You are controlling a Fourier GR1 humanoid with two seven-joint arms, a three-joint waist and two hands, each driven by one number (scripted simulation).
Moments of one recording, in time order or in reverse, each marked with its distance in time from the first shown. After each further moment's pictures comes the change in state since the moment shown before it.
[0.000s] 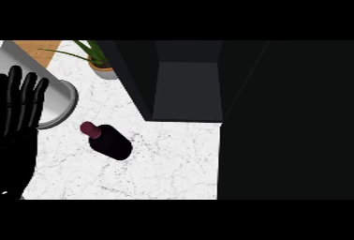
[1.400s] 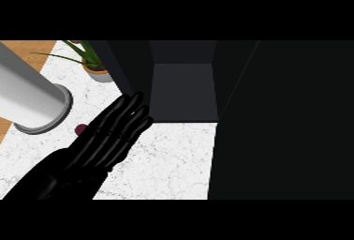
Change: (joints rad) left arm -0.198 -0.090 -0.345 -0.216 0.265 0.055 0.729; right arm 0.220 -0.013 0.326 -0.386 -0.159 0.121 0.323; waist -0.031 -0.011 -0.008
